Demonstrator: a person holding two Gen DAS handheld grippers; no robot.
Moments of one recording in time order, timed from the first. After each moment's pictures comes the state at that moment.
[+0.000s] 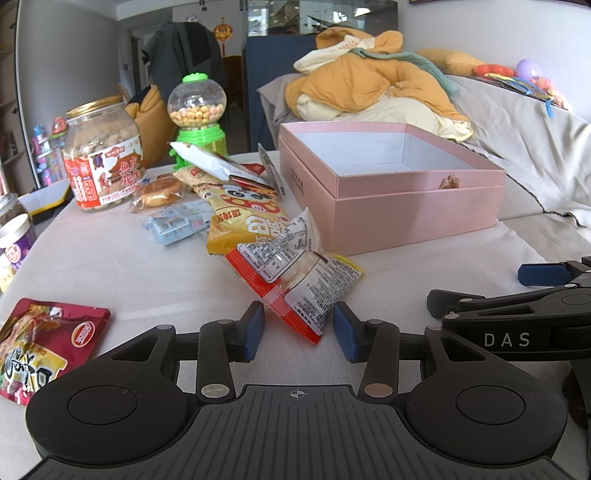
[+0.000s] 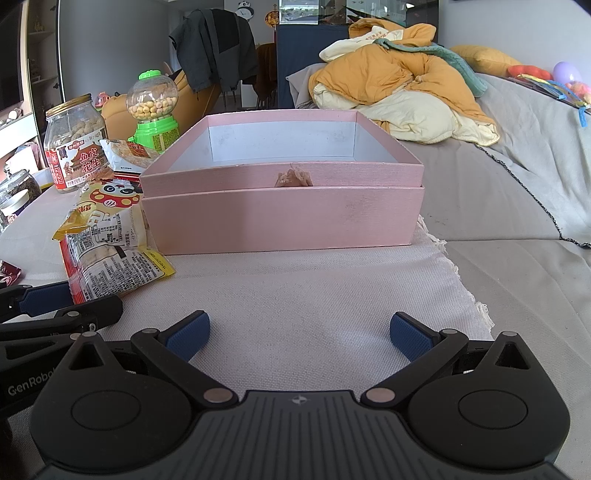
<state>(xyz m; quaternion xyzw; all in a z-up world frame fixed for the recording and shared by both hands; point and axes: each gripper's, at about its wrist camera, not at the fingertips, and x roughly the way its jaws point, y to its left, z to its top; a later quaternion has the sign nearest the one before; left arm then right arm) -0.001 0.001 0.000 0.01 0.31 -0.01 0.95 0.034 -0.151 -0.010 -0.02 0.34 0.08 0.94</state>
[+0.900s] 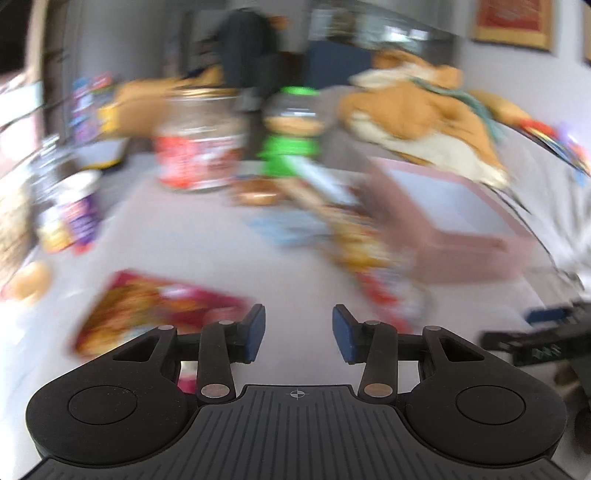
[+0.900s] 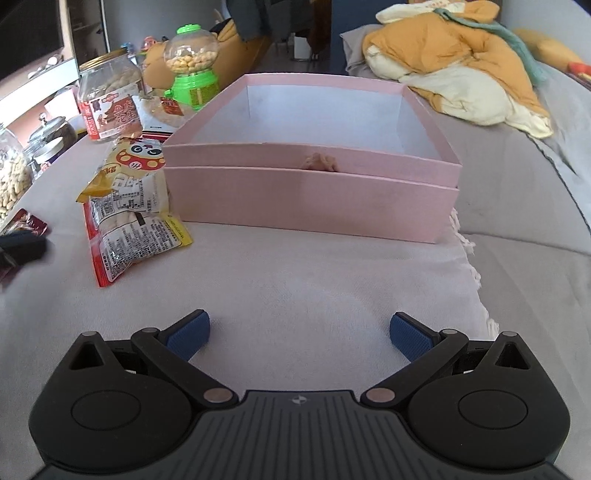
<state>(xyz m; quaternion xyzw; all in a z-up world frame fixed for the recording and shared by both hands) -0.045 0.111 0.042 -0.10 0.32 0.06 0.94 0.055 -0.155 0.000 -0.07 0.42 0.16 0.89</state>
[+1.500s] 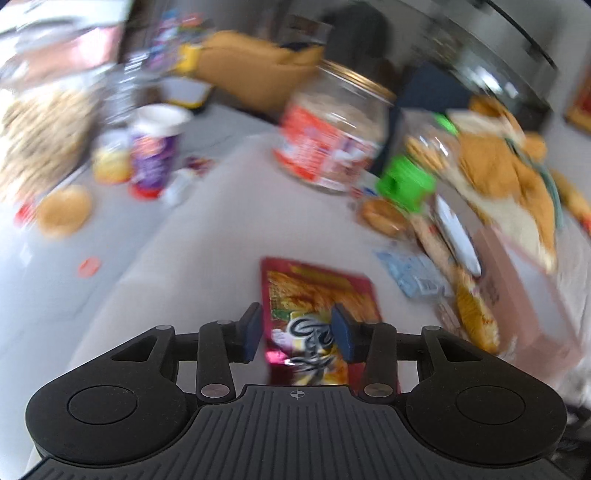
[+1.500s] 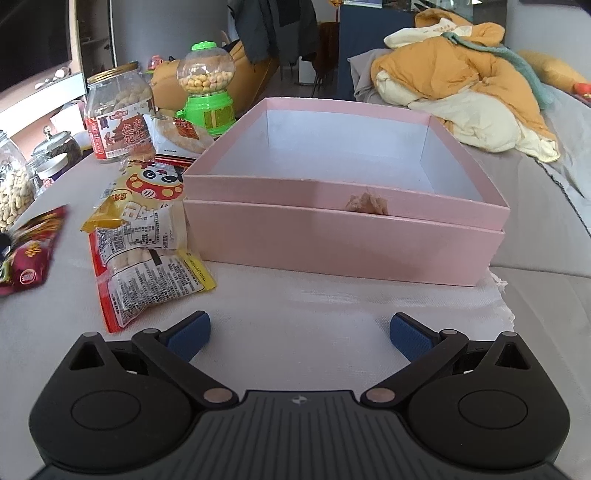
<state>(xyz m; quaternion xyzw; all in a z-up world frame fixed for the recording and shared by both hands) -0.003 0.201 0.013 -0.21 0.33 0.10 0.91 0.065 -0.129 -0.004 -0.06 0.38 0.17 0.91</state>
